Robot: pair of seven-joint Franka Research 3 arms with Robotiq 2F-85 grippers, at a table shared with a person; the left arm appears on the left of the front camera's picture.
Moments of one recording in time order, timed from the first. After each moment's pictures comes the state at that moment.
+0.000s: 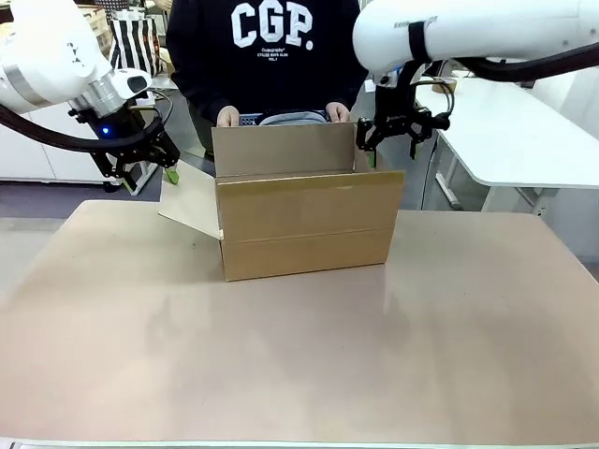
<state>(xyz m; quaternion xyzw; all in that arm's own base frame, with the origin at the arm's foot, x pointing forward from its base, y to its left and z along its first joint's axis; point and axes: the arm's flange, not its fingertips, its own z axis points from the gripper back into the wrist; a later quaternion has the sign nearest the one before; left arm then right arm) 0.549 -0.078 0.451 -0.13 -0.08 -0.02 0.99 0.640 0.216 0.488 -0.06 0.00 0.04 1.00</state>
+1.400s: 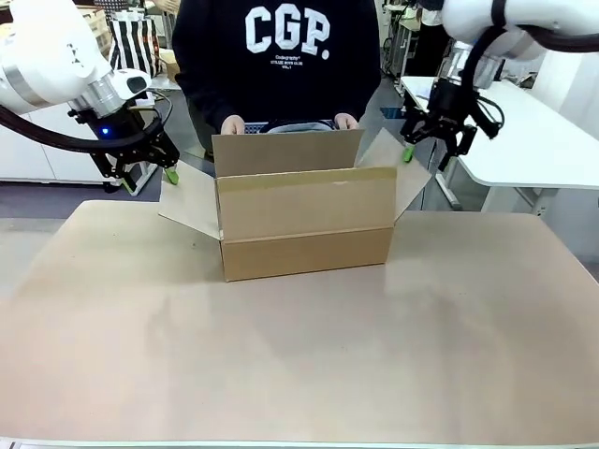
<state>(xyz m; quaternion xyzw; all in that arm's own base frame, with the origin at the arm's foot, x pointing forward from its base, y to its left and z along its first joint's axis) 0.549 -0.078 0.451 -0.13 -0.08 -0.02 0.99 0.657 0.088 0.467 0.15 0.08 0.03 0.99</state>
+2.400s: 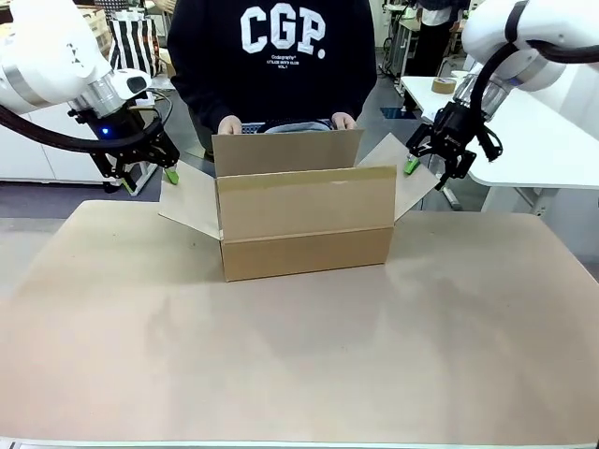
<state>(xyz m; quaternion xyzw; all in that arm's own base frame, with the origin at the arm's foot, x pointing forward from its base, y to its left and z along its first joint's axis) 0.549 -0.078 0.451 -0.13 -0.08 -0.02 0.99 0.663 0.061 0.423 0.24 0.11 0.02 0.96</state>
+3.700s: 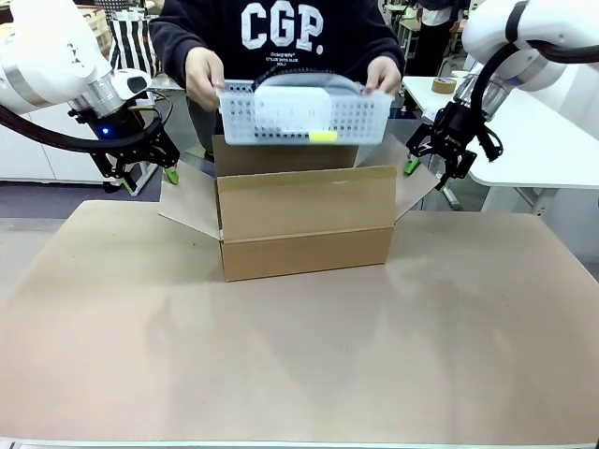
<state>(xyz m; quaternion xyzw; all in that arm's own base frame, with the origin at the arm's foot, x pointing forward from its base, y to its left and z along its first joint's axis) 0.549 -0.078 0.451 -0.13 -0.08 -0.02 0.99 0.663 0.061 0.423 0.24 0.11 0.02 0.97</state>
